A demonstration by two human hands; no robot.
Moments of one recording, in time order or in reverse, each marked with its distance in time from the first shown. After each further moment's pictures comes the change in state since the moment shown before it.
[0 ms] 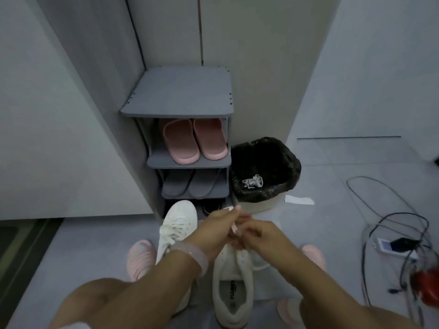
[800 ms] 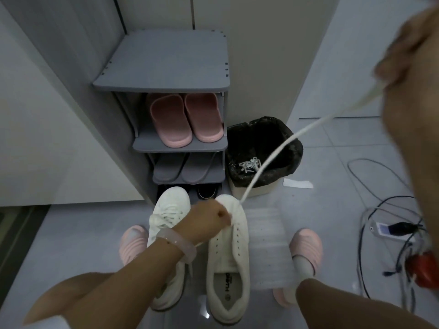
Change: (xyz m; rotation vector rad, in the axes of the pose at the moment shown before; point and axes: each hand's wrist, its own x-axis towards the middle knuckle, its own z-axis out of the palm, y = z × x) left_hand 0.028 -0.003 -0.027 1.136 0.021 0.171; right_hand 0.040 -0.106 -0.122 0.263 0.762 -0.426
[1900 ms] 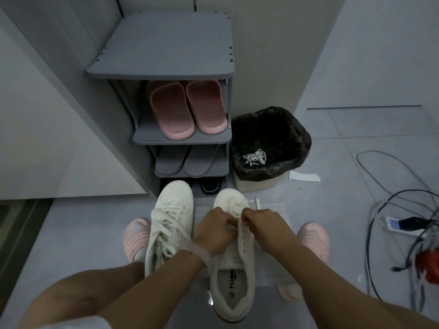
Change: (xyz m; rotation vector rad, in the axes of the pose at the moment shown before) left_hand 0.003 -0.012 0.046 -0.050 0.040 -0.064; right_hand -0.124 0.176 0.026 -1.223 -0.996 -0.089
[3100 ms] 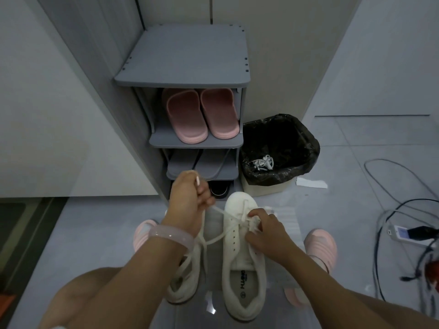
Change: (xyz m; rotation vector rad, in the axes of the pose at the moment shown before) left_hand -0.012 0.011 -0.082 -1.516 0.426 -0.196; right_hand -0.003 -0.014 0.018 0.666 -0.023 0.310
